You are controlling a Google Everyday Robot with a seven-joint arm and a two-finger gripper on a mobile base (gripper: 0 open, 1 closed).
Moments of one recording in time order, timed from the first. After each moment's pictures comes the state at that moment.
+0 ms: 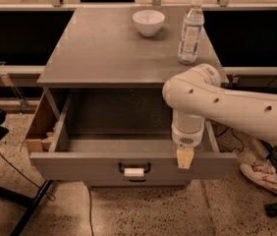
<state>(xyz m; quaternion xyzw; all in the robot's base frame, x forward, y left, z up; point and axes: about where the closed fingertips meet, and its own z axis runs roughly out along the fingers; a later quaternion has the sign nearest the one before) 0.498 -0.146 0.665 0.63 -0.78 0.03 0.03</state>
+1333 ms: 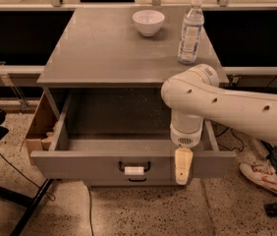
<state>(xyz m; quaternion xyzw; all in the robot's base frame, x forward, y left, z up) 0.498 -0.146 0.665 0.63 -0.78 0.03 0.03</state>
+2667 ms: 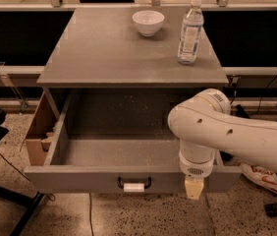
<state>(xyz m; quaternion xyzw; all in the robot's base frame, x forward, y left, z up) 0.412 -0.162 0.651 0.61 -0.79 0.03 0.07</state>
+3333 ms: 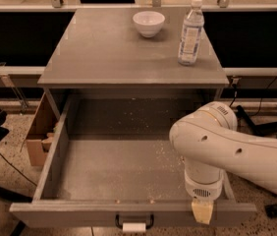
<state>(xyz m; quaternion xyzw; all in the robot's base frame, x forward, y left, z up) 0.351 -0.171 0.660 0.58 -0.81 0.02 0.12</state>
